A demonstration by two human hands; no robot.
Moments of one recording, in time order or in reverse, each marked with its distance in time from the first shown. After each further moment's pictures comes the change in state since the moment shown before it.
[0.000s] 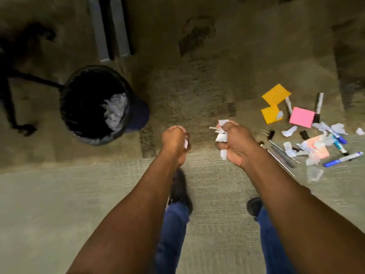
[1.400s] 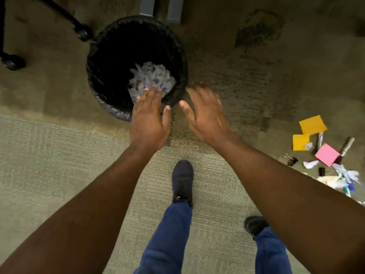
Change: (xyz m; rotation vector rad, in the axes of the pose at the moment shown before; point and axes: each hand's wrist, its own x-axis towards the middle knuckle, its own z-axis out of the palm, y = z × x) left_hand 0.103 0.030 -0.216 1.013 0.277 0.828; right_hand 0.076 0.076 0.214 -1.634 -0.221 -1.046
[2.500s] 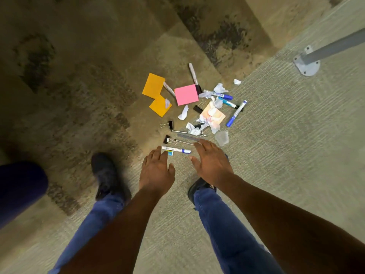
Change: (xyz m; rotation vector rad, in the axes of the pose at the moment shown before) left_hand -0.164 0.374 0.294 0.446 -0.758 0.541; right_hand -0.413 0.372 -0.045 0.227 -0.064 0.835
